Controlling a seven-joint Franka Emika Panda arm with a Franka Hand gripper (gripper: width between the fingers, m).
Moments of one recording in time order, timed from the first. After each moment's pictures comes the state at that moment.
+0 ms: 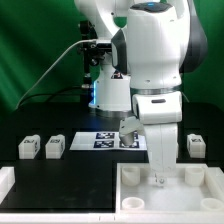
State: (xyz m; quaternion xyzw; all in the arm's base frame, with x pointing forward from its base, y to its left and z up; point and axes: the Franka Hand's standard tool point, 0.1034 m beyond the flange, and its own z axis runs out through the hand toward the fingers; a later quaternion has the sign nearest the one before) arm 0.496 0.064 0.008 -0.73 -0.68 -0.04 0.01
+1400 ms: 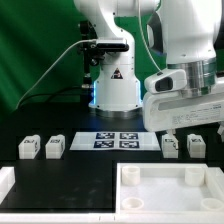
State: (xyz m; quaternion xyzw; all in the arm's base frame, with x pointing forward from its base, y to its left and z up) arm 0.443 0.149 0.042 -1.00 -0.02 -0.02 0.07
